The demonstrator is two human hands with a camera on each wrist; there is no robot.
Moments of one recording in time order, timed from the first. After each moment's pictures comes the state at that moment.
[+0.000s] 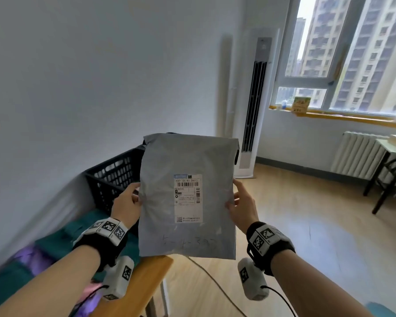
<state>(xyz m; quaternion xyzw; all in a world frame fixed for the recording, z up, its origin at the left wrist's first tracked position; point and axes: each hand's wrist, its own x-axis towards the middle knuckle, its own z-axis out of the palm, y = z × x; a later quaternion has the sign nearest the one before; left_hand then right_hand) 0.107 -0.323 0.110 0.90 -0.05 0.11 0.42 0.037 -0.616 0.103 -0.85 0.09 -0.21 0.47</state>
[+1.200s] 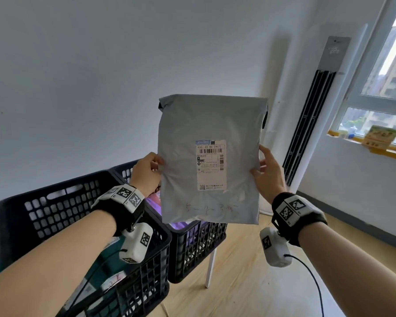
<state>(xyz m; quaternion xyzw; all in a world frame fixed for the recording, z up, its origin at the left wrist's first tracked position) 0.478 -0.562 0.170 0.85 0.01 0.23 0.48 0.483 -0.870 0.193 -0.85 -0.04 -0.25 0.45</state>
